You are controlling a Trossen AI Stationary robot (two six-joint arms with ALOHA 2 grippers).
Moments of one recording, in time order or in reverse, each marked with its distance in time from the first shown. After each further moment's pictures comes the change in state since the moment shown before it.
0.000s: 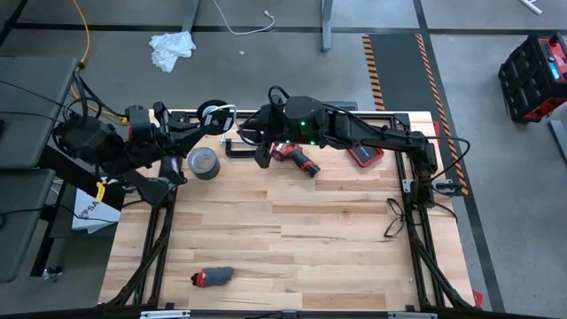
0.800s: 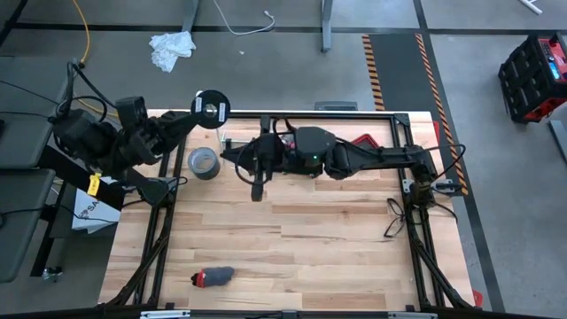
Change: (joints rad) left arm 0.004 0.028 0.000 0.312 0.048 -0.416; right arm 0.193 0.029 0.000 0.355 0.060 -0.100
